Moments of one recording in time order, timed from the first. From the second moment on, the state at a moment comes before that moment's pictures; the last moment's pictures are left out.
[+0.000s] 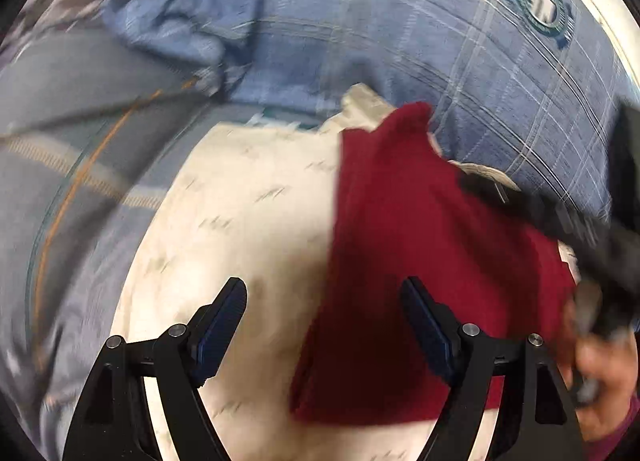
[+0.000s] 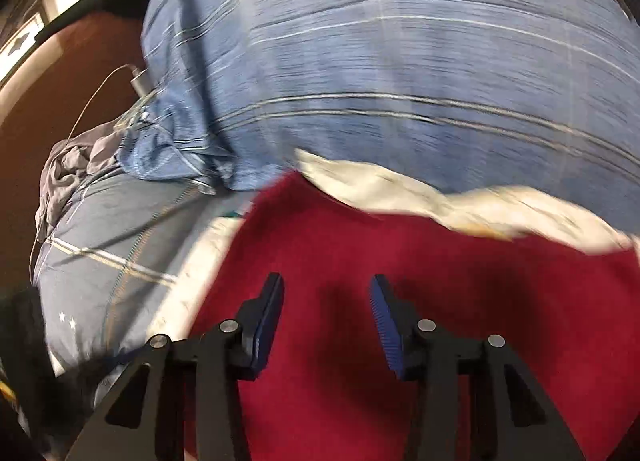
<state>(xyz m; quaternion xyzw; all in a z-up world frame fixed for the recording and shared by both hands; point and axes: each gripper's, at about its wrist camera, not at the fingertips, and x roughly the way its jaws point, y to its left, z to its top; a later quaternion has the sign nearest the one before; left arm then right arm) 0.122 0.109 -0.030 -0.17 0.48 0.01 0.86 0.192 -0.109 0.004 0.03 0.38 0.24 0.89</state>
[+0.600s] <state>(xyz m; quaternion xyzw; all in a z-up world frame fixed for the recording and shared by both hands) 0.144 0.120 -0.047 -0.18 0.50 -0.01 0.85 0.257 -0.039 -0.040 -0.01 0.41 0.21 0.89</state>
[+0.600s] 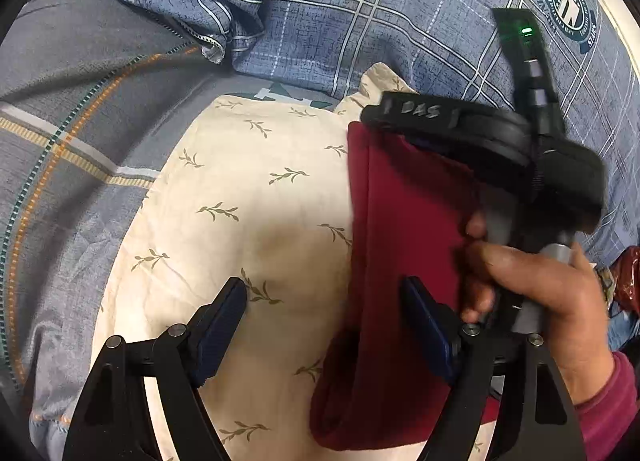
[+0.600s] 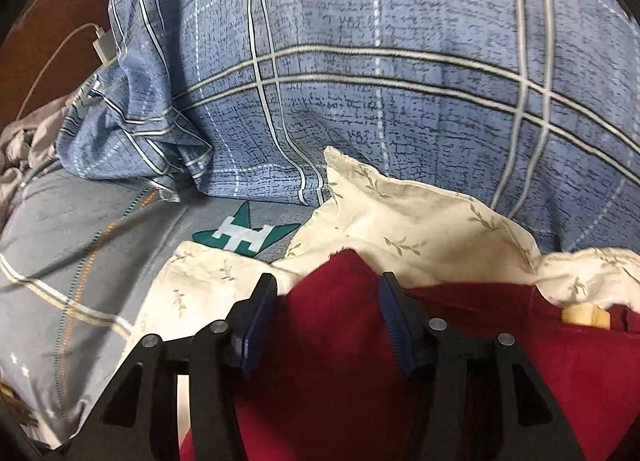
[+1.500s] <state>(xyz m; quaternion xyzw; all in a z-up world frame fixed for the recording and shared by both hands) 0.149 0.120 -0.051 -0.19 0.50 0.00 0.84 0.240 -0.016 -0.053 -0.07 0.44 0.23 0.87</state>
